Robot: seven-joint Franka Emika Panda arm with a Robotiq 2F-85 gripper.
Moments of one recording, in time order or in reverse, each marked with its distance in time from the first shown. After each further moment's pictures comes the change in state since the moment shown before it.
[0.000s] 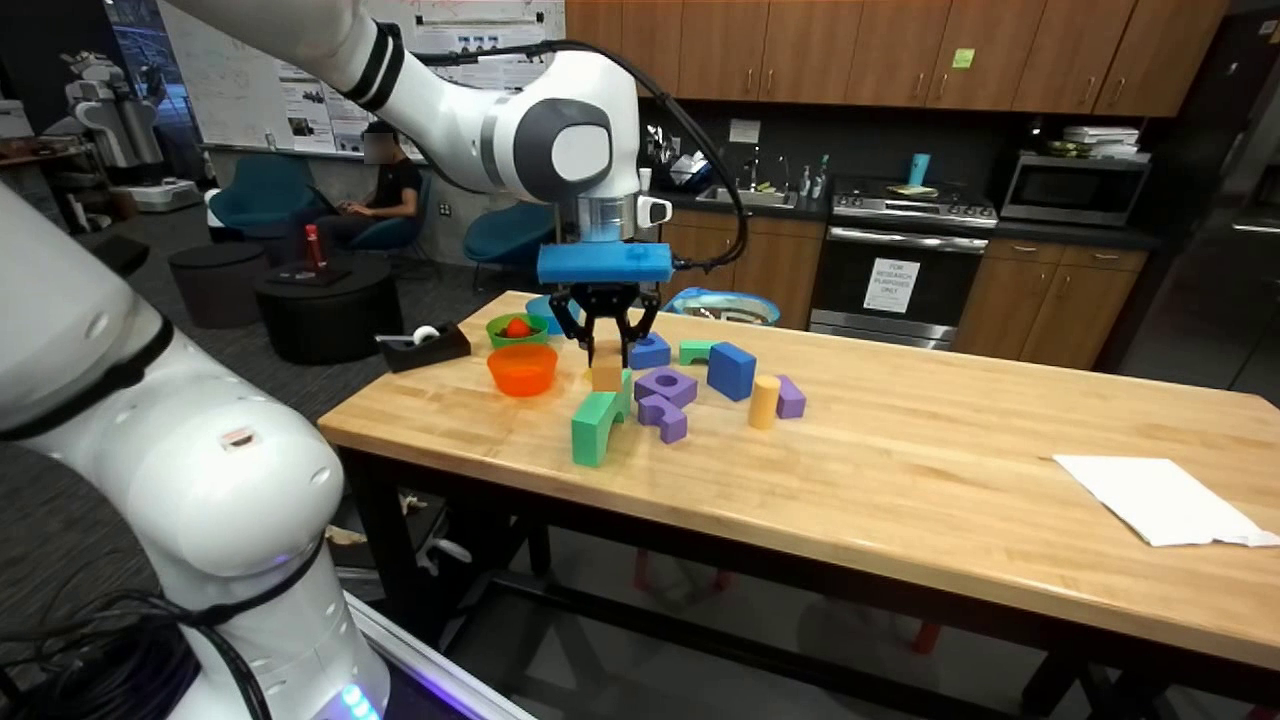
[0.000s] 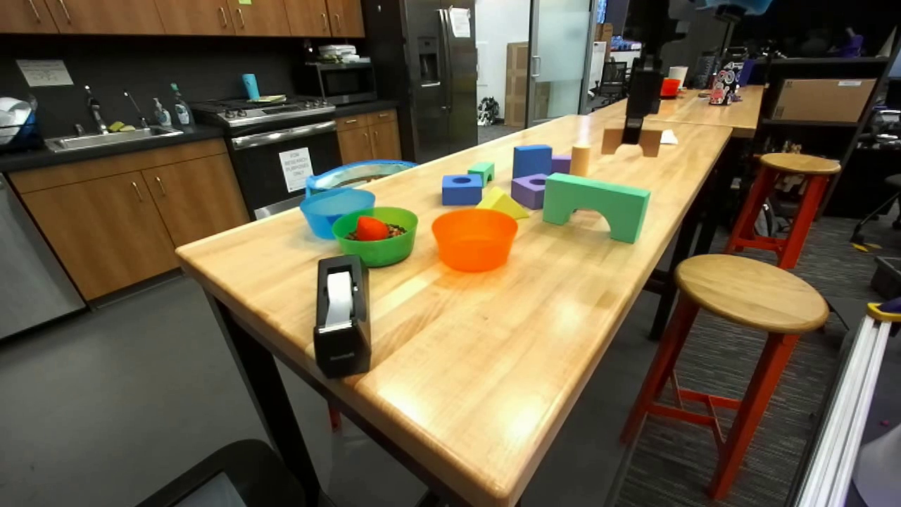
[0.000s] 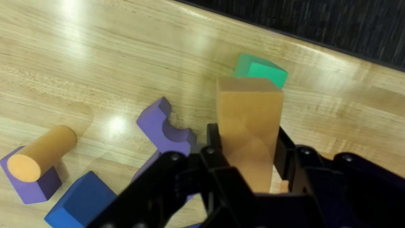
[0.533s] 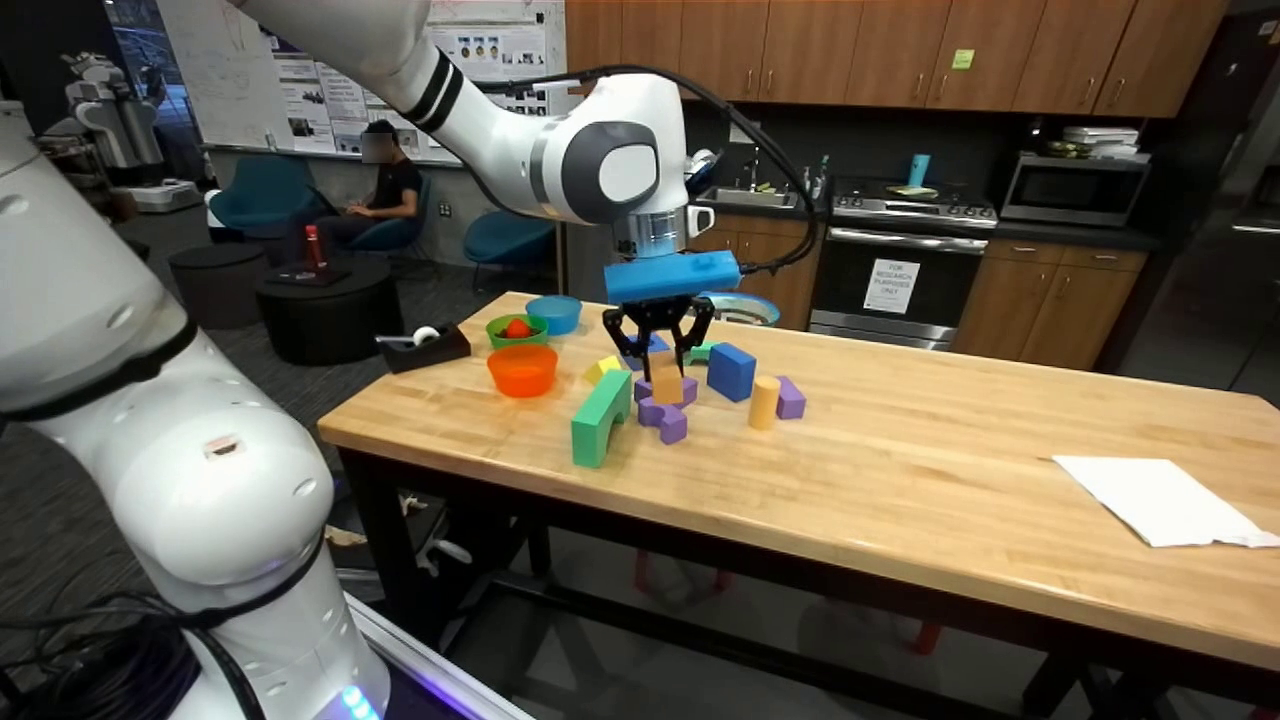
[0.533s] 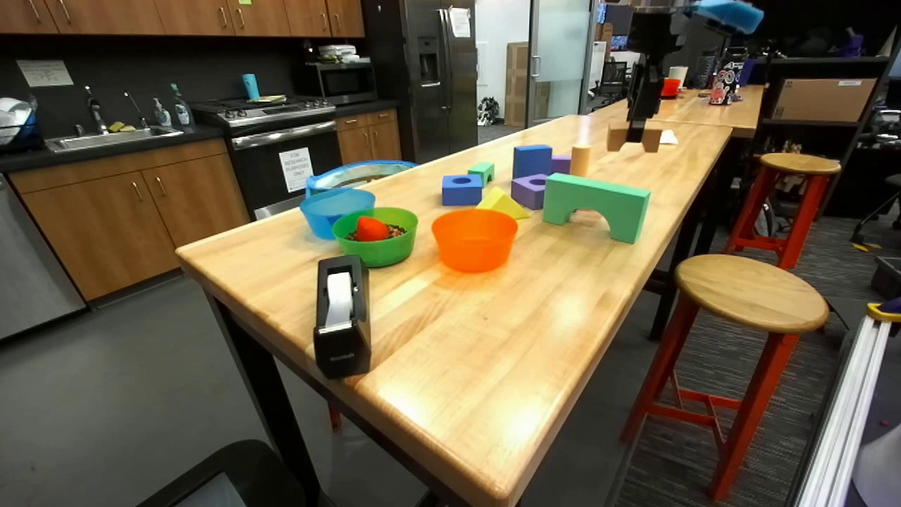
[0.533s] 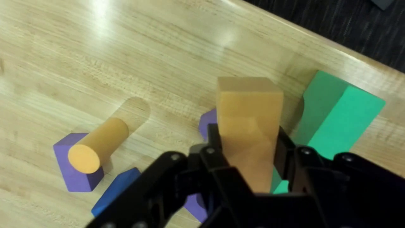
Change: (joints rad) arm -0.090 0.119 -0.019 0.058 -0.056 0.124 -0.185
